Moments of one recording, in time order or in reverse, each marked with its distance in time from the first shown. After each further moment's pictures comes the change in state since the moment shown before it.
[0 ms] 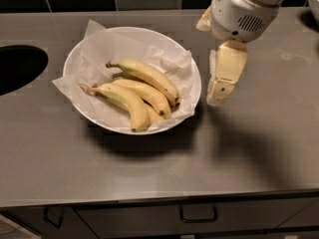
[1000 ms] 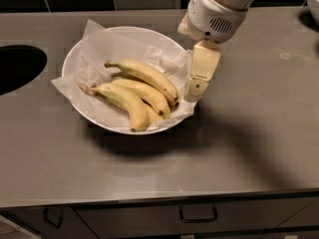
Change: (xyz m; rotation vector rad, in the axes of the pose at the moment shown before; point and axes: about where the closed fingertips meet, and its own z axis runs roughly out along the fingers) arm -0.033 -0.016 0.028 -0.040 -0.056 0.005
